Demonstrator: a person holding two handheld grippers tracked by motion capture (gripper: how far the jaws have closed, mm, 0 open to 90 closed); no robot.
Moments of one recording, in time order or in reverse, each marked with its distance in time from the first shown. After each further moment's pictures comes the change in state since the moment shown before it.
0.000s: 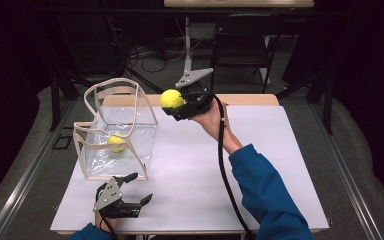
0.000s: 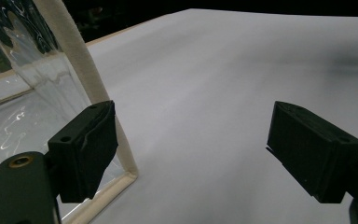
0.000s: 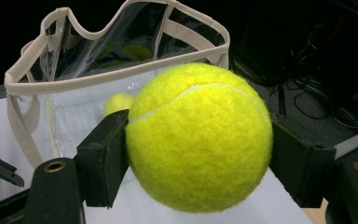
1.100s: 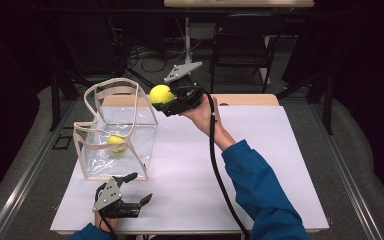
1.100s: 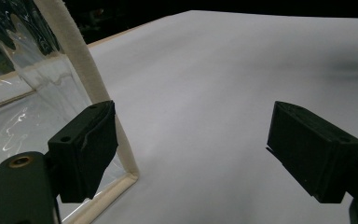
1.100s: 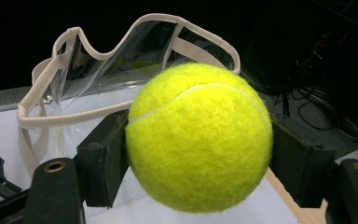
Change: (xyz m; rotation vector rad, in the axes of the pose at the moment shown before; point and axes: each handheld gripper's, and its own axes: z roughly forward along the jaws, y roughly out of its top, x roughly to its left) left arm -0.001 0.001 -0.001 0.000 0.004 0.001; right arm 0.007 0.024 0.011 -0.014 0.019 -0.022
